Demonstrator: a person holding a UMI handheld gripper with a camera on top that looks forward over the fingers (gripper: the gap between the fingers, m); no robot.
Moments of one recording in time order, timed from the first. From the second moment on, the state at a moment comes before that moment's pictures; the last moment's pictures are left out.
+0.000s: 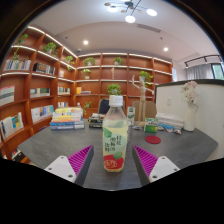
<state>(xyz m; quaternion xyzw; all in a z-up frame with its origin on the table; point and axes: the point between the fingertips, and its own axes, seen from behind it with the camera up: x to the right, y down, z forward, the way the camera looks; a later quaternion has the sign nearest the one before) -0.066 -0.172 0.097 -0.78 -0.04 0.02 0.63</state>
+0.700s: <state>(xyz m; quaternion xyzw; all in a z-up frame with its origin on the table) -0.080 -0.092 0.106 -0.74 -0.04 0.00 0.67</state>
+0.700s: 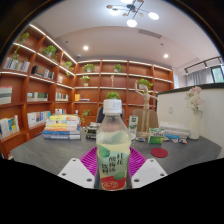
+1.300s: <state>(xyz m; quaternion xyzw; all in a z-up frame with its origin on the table) -0.169 0.005 0.144 -0.63 0.36 0.43 0.54</state>
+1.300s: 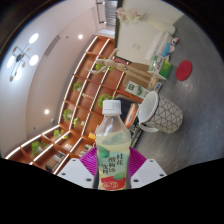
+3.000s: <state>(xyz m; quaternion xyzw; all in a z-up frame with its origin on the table) 0.115 0.066 0.168 -0.76 0.07 -0.14 0.63</state>
